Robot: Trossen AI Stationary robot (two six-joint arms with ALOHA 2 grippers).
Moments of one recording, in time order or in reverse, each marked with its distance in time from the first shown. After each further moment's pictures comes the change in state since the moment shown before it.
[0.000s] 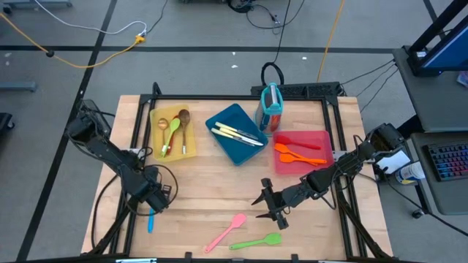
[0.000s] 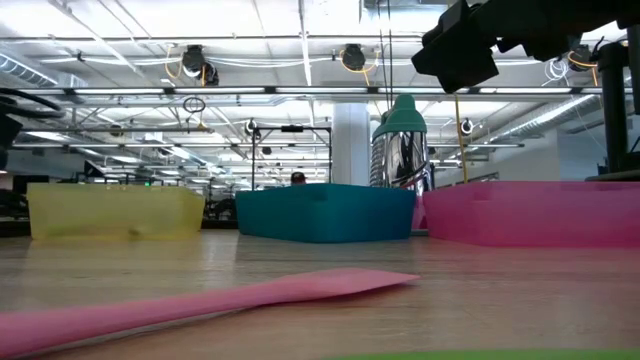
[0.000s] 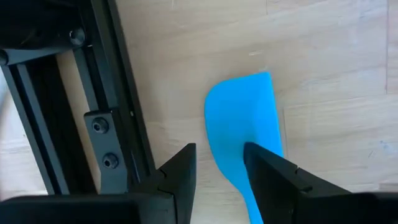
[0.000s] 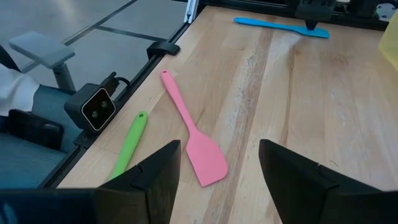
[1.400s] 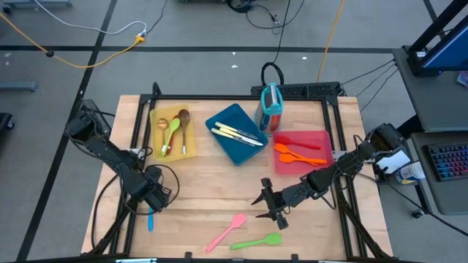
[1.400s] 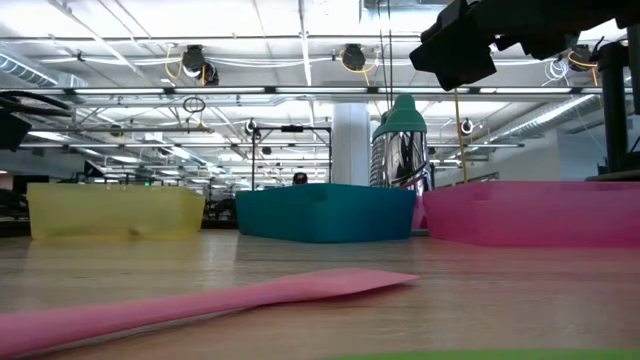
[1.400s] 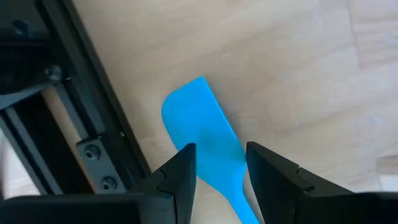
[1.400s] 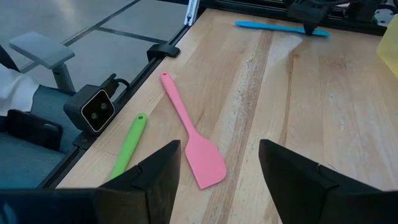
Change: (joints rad) left arm -0.002 -0.050 0.015 -0.056 -0.016 0.173; right arm -0.002 0.000 0.000 0.008 0.000 -0.012
